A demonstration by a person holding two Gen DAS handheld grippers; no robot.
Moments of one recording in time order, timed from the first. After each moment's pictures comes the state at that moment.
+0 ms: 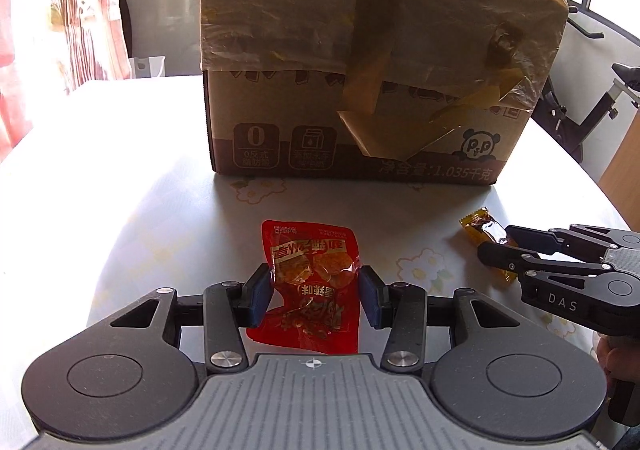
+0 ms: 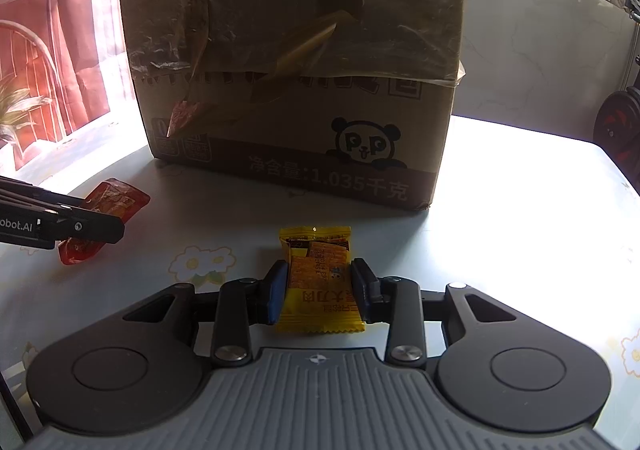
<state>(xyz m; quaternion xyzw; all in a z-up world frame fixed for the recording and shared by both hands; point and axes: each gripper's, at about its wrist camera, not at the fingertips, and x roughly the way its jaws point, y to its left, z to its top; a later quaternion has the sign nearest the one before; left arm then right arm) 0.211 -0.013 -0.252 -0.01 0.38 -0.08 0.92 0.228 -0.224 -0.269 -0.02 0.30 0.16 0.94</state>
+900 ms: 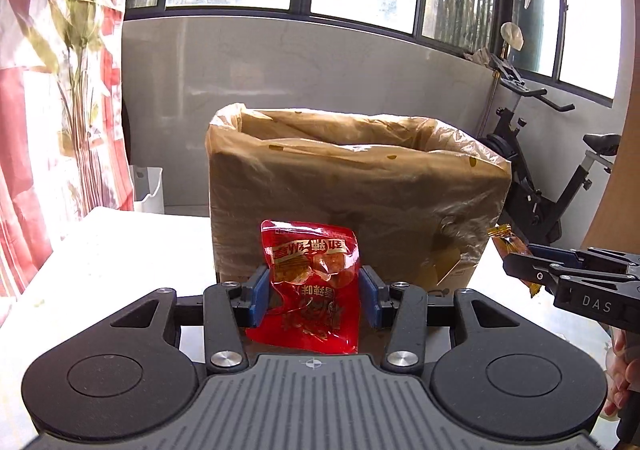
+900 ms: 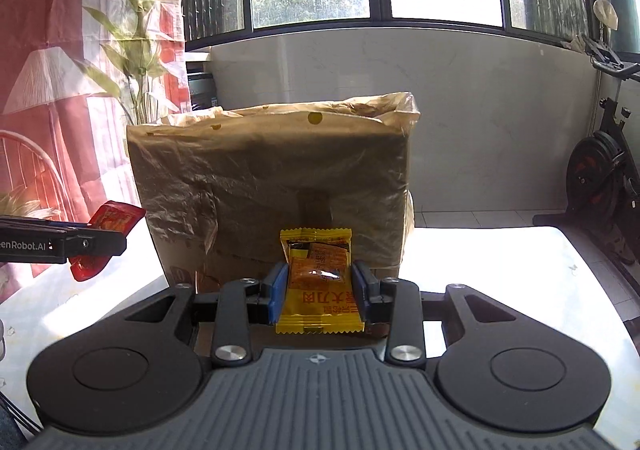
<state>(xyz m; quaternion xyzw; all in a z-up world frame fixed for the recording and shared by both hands) 0.195 -0.011 -0.127 -0.01 0.22 -0.10 0.97 0.195 -0.248 -0.151 0.03 0.18 0.14 0.97</state>
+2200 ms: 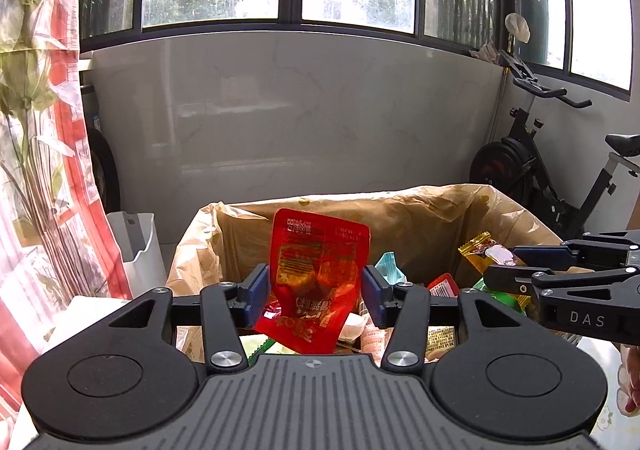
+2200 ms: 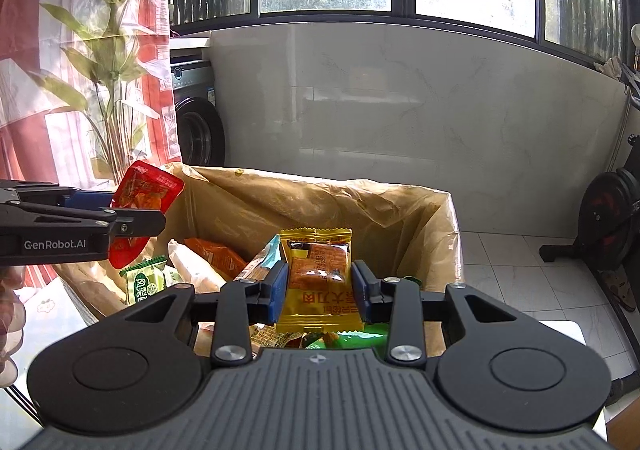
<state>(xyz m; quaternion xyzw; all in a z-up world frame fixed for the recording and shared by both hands) 0.345 -0.038 -0.076 0.02 0.23 -0.10 0.97 0.357 -0.216 -0.082 -0.02 0.22 0.15 0.96</state>
